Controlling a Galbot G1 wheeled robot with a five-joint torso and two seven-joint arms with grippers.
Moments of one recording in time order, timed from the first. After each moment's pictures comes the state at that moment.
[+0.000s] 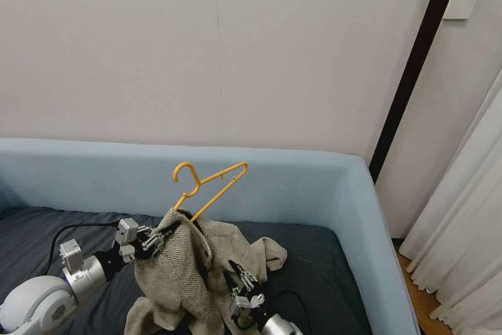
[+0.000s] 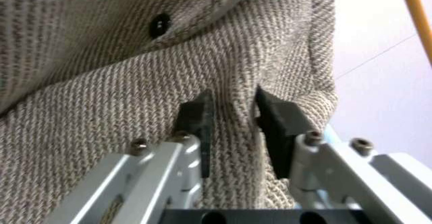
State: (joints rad) left arm 1.33 -0.54 -0.48 -1.85 -0.96 -0.06 0.42; right arm -0.90 1.24 -0.38 1.30 -0.66 0.21 0.41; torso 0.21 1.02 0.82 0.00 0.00
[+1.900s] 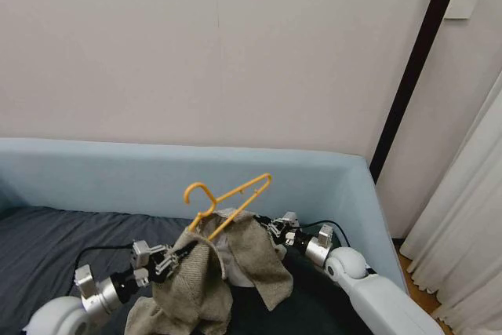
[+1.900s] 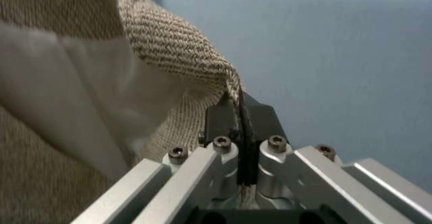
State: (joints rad) left arm 1.29 -0.73 -0.34 -1.72 -0.87 -0.21 0.63; right arm -0.57 1.16 -0.13 1.08 0.55 0.15 -0.72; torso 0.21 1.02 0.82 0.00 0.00
